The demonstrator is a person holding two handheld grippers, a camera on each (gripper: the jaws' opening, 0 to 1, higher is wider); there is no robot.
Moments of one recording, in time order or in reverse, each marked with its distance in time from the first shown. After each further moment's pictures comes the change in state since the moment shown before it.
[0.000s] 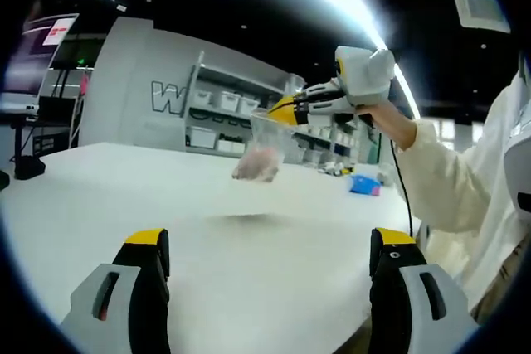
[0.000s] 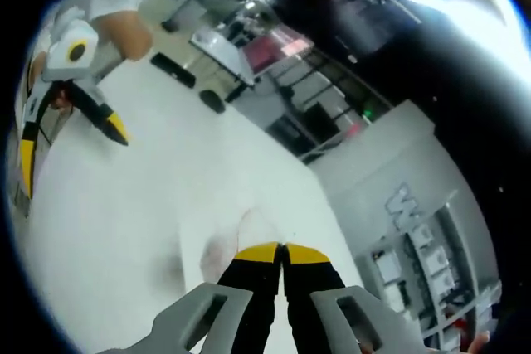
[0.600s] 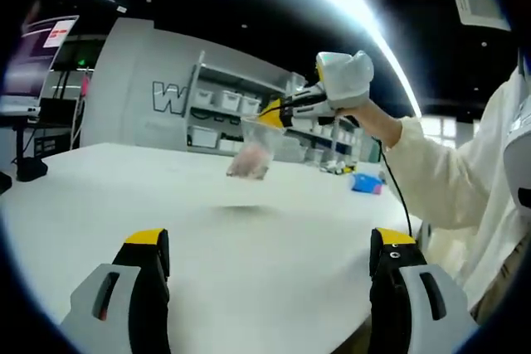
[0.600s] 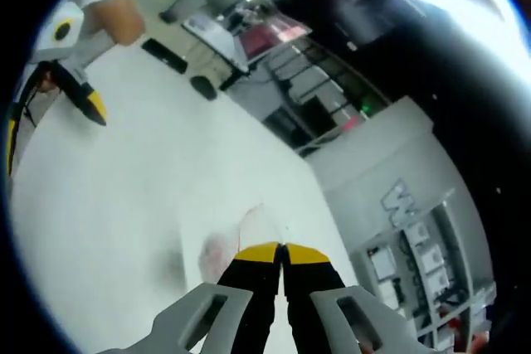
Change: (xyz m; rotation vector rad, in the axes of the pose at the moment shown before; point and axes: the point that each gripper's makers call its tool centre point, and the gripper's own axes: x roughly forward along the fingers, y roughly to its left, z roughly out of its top) left arm 0.000 0.001 0.000 0.007 0.008 0.009; right arm 0.027 -0.016 -0.018 -0.017 0.041 -0.020
